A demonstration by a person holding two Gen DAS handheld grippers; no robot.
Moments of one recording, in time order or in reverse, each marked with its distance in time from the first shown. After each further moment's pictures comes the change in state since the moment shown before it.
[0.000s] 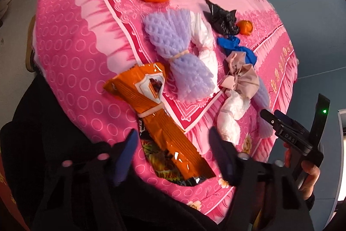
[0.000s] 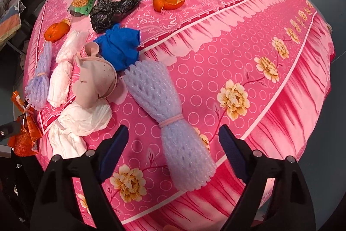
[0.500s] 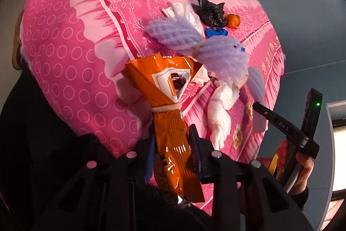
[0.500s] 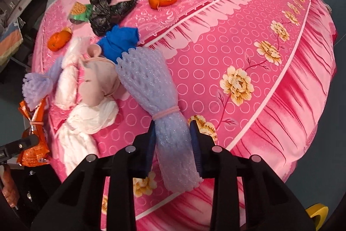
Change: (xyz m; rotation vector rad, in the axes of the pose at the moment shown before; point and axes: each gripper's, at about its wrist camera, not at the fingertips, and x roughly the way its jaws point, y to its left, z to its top) left arm 0.001 0.003 -0.011 0.034 0.006 -0.096; right arm -0.014 -0.008 -0.013 0.101 -0.006 0.077
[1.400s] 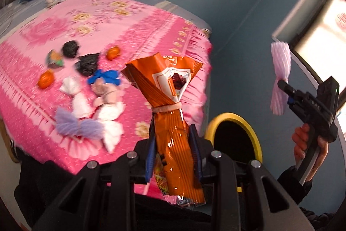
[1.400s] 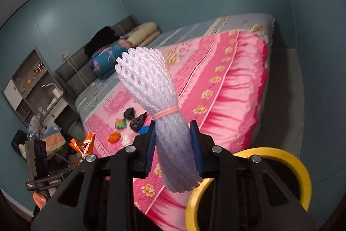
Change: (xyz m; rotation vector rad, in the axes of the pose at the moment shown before) left arm -0.103 -0.199 -0.098 0.611 -0.161 -0.128; right arm -0.312 -0.130 -0.179 0.393 -0.672 0.168
